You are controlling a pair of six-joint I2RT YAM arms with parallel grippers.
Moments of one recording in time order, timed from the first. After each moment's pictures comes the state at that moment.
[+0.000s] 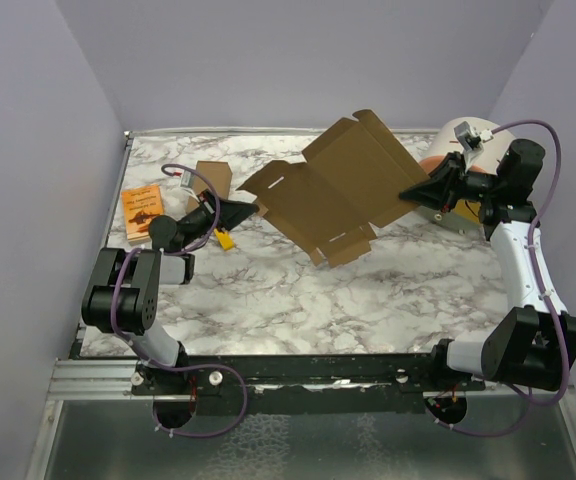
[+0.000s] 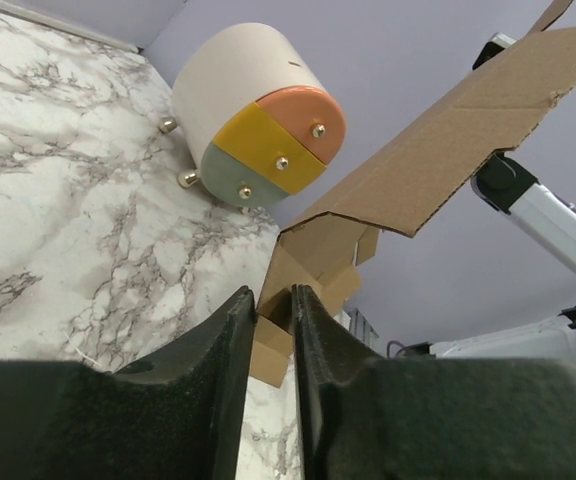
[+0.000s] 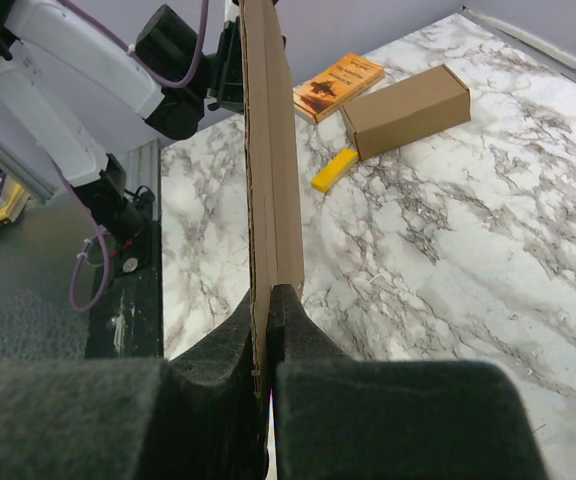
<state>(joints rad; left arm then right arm) -0.07 1.63 0.51 1.50 0.89 -1.21 -0.20 1.29 1.08 0.05 -1.54 0.13</state>
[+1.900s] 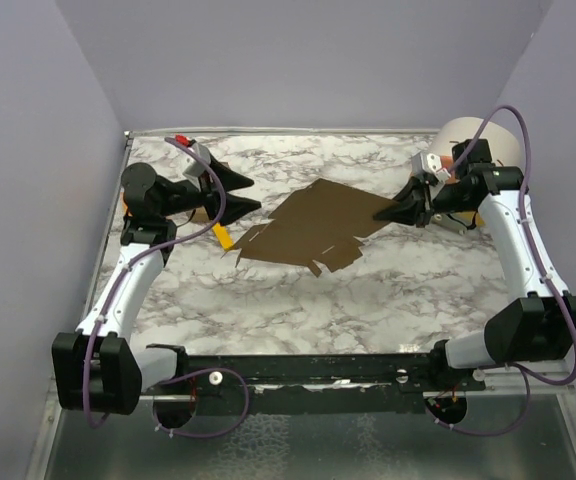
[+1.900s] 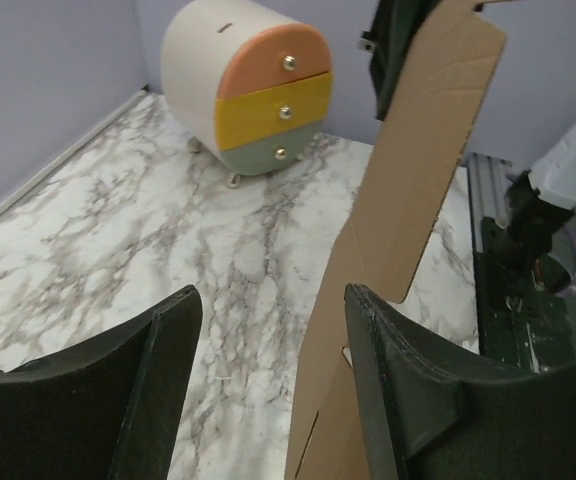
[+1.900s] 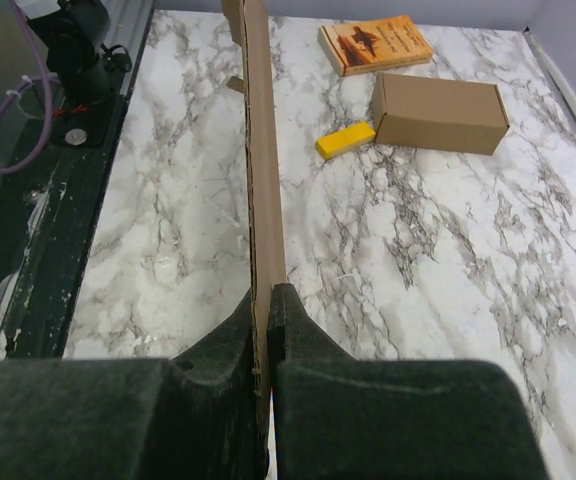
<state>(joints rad) -0.06 1.18 0.92 0.47 1.18 -0.32 0.02 1.42 1.42 -1.19 -1.39 -1.30</state>
